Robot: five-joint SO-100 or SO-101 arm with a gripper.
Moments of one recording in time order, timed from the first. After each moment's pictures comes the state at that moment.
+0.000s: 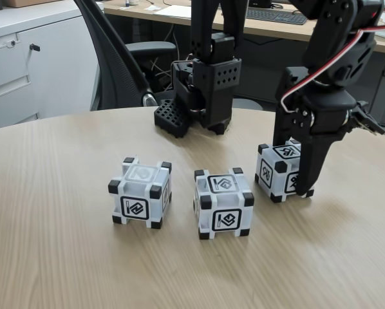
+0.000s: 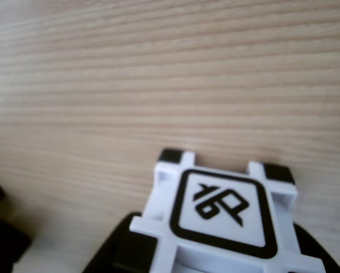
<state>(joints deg) -27.8 94.0 119.4 80.9 27.2</state>
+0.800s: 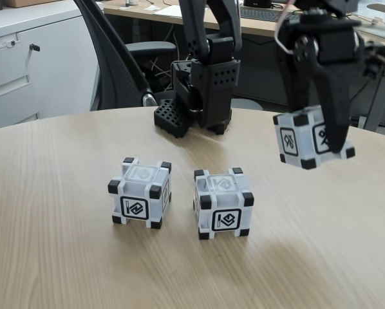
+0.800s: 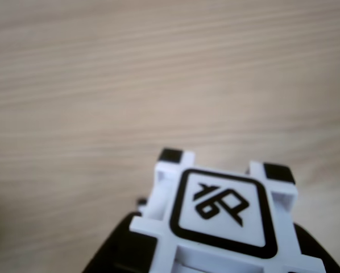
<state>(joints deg) -22.2 120.5 120.0 81.0 22.9</state>
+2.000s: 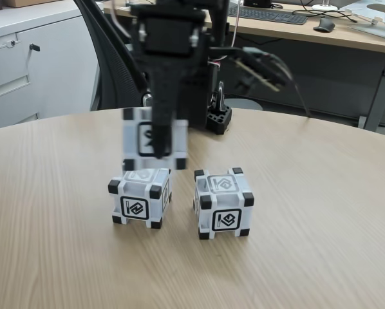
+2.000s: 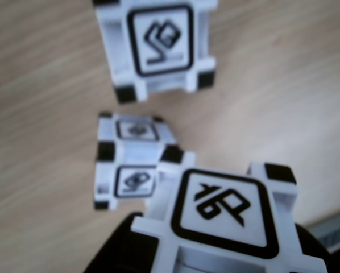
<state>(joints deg) 22.6 122.3 120.0 81.2 -8.3</state>
